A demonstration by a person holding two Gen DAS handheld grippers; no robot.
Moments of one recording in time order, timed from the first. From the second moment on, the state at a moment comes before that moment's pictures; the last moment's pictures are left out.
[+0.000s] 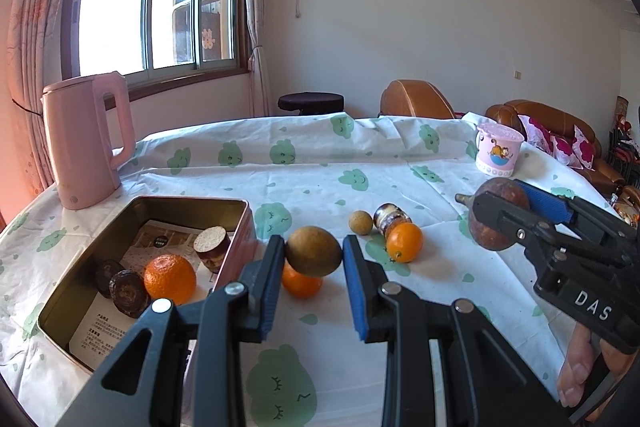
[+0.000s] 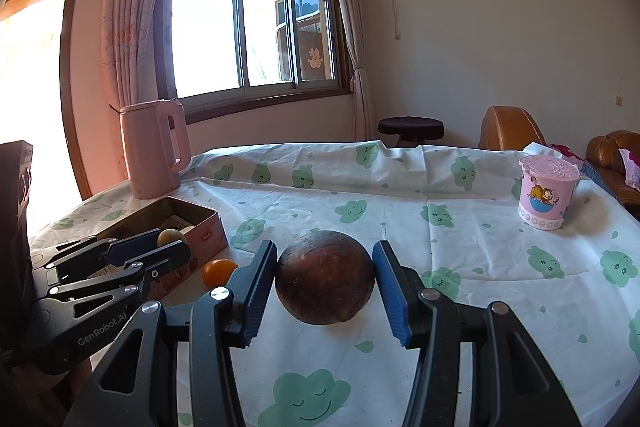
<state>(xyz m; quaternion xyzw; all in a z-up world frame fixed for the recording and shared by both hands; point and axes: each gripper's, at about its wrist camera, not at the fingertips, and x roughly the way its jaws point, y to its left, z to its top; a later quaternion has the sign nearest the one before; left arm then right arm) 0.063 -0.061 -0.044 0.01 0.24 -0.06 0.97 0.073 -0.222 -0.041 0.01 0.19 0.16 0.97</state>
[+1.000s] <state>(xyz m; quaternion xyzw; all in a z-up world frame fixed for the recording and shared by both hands) 0.047 -0.061 -0.036 0.02 0.19 -0.04 0.98 0.057 -0.222 -0.037 0.01 0.15 0.16 0.98</state>
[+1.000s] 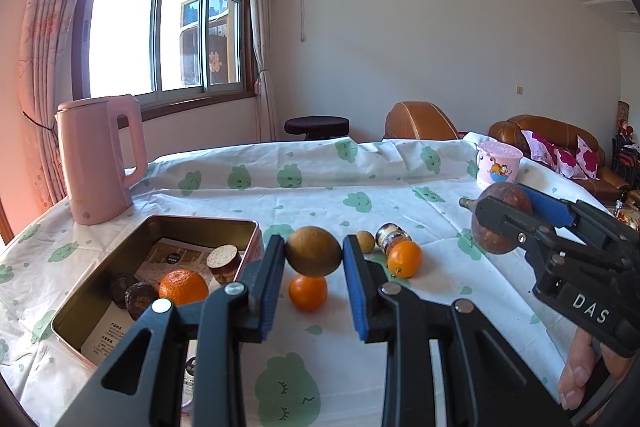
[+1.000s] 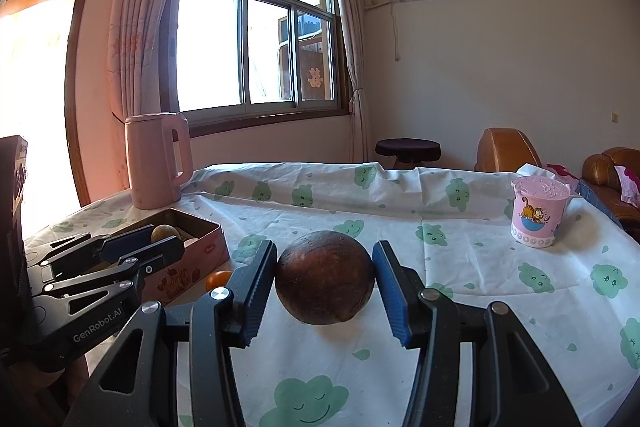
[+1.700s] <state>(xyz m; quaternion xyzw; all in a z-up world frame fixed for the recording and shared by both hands) 0.042 -0.056 -0.034 0.01 0.17 -0.05 0.98 0.048 -0.219 -0.033 -0.01 0.13 0.14 0.98</state>
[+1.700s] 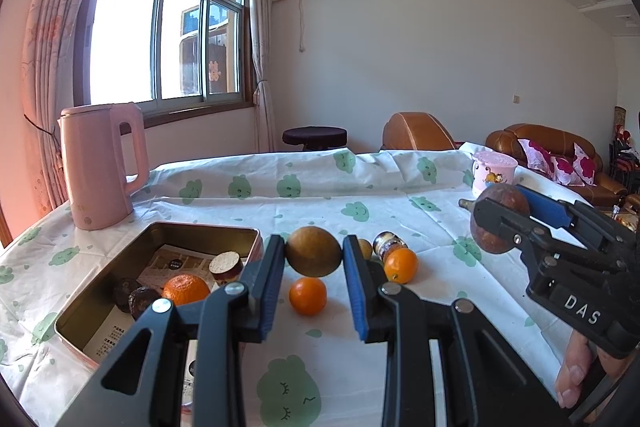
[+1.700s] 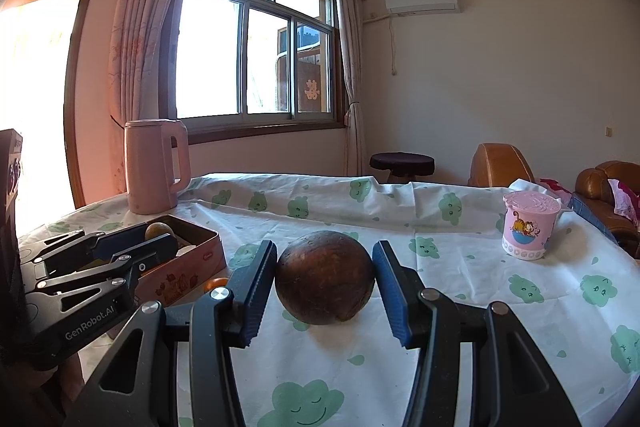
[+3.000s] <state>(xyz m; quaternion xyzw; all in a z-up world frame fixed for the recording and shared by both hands) 0.054 0.083 -0.041 -0.05 0.22 0.07 0.97 0.075 -0.098 -0.025 -0.05 0.16 0.28 0.95</state>
